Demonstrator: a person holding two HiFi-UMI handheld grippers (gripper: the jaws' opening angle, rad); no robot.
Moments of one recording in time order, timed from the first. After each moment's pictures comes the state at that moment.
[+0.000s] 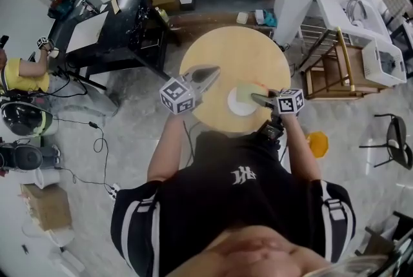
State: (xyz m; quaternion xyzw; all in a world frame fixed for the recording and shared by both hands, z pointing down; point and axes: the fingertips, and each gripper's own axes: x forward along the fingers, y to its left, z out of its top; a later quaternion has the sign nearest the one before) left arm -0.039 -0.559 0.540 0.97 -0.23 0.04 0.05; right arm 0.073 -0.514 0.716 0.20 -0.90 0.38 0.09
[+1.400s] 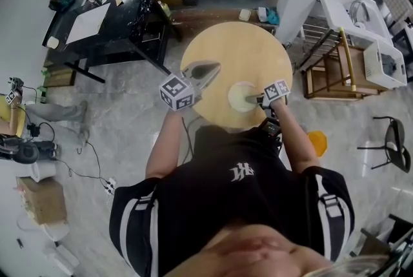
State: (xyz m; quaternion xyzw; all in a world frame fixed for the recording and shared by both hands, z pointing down) left arm -0.049 -0.548 0.542 0.97 -0.23 0.04 0.05; right arm 0.050 -0.500 0.840 0.16 -0.79 0.54 0.23
